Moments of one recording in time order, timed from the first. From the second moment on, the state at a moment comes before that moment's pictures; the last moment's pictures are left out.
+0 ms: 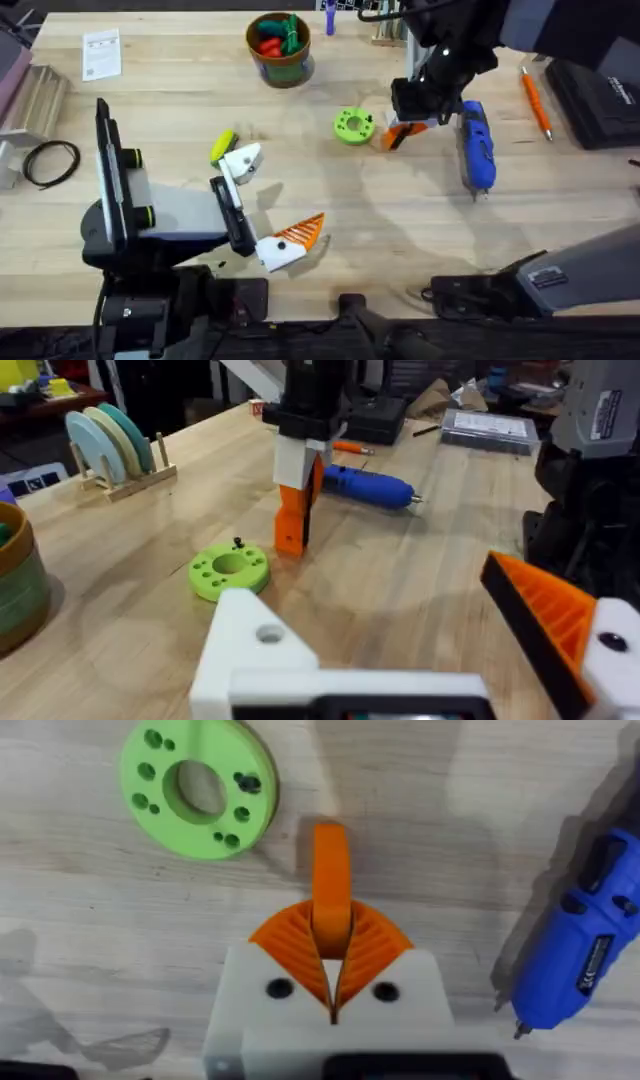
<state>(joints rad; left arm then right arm) 0.07 0.01 0.01 -0.13 1.22 0.08 0.39 1.71 1.33 -1.09 0.00 0.34</state>
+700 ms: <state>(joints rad) 0.07 0.01 0.01 -0.13 1.22 0.08 0.36 1.40 1.41 -1.14 -0.11 0.34</state>
